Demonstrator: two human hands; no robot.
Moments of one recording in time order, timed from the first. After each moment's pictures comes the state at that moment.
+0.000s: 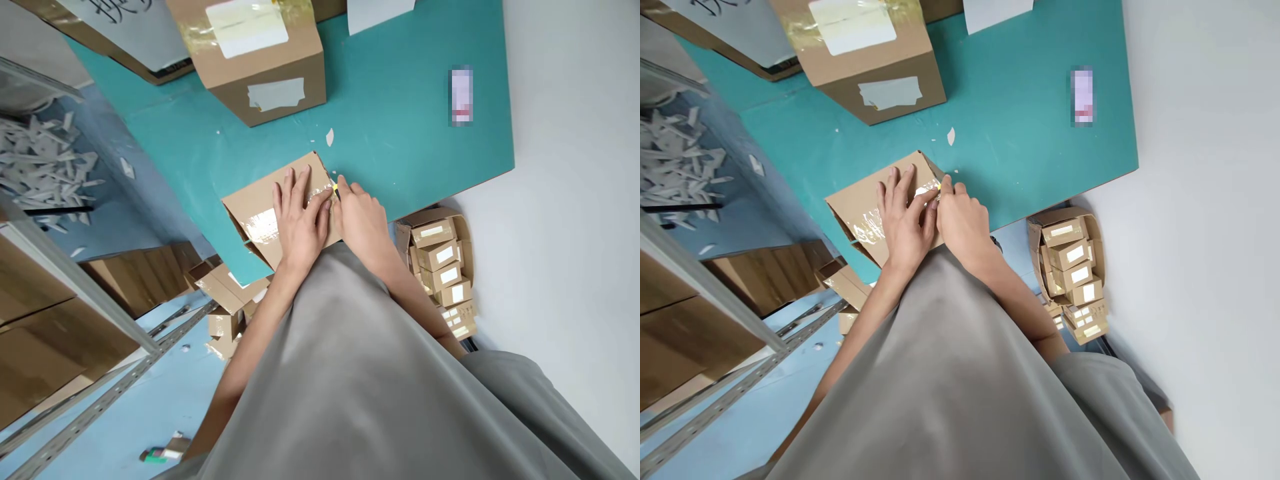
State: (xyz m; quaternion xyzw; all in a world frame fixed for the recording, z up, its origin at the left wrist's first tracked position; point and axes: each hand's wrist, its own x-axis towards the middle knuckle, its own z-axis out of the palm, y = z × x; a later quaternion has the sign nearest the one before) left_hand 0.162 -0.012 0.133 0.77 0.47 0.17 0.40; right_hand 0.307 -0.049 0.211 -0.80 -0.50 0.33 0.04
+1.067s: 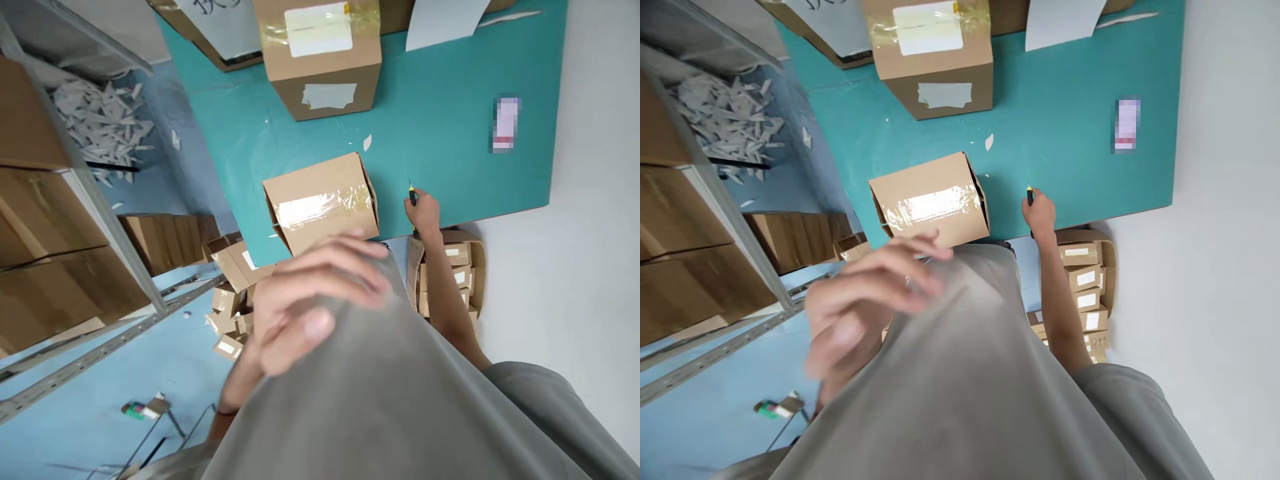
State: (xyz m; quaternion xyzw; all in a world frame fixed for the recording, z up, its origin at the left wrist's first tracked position) left_hand 0.118 -0.045 0.293 0.68 0.28 0.36 0.58; right_hand 0.438 -0.086 0.041 -0.87 -0.40 0.29 0.01
